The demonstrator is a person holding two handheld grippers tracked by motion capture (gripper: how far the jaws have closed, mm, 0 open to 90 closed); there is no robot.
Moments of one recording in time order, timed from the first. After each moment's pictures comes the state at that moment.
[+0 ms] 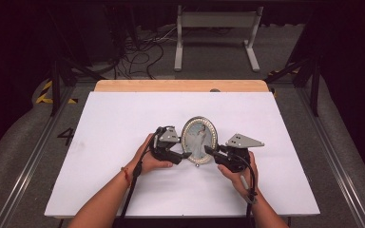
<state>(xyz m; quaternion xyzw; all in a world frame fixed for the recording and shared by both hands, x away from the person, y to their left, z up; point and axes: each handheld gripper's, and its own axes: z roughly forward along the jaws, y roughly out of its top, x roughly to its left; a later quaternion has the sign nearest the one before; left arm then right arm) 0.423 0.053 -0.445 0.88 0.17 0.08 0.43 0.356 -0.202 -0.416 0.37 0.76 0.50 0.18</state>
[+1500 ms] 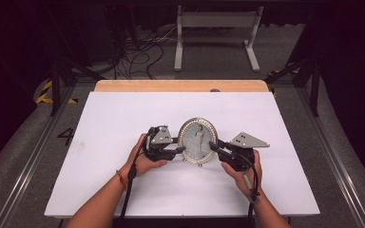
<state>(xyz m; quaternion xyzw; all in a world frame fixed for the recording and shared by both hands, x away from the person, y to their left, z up) 0.414 0.071 -0.432 0.87 0.17 0.13 0.45 0.352 -0.210 -0.407 0.37 0.75 0.50 0.22</state>
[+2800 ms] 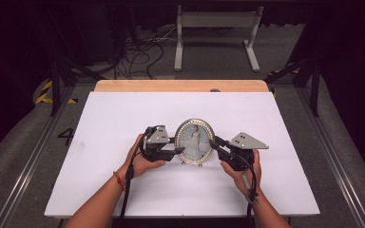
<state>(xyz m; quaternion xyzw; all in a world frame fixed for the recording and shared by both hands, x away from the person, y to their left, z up) 0.409 0.080 -0.424 0.86 0.16 0.12 0.47 0.350 -0.206 -0.403 0.36 0.75 0.50 0.26</state>
